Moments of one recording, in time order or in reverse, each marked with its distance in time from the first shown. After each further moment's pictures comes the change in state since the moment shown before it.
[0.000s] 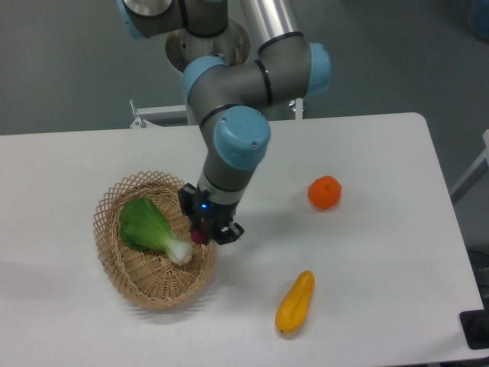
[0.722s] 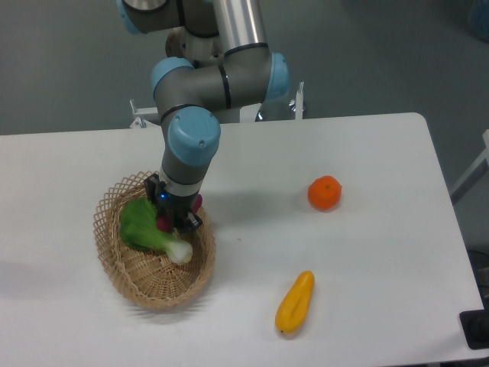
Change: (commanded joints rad) arm -0.060 0.005 -0.048 0.014 0.000 -0.015
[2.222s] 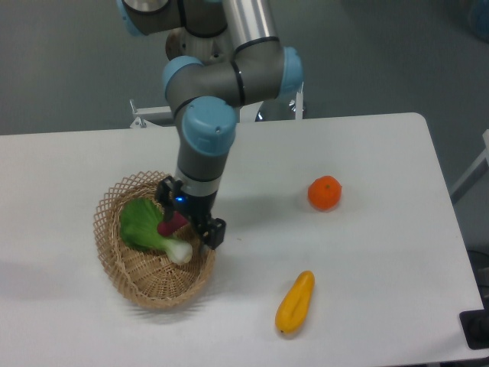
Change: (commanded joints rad) arm 0.149 0.012 0.087 0.095 0.012 0.008
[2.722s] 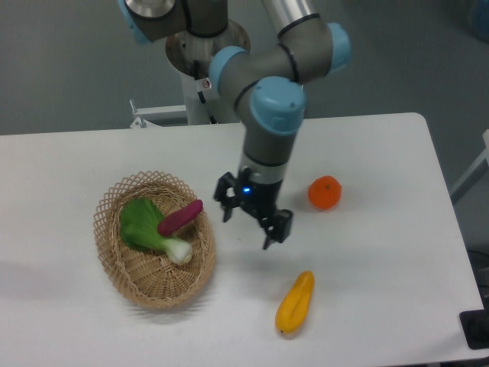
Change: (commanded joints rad) arm 0.184 0.009 0.011 -0.009 0.002 0.212
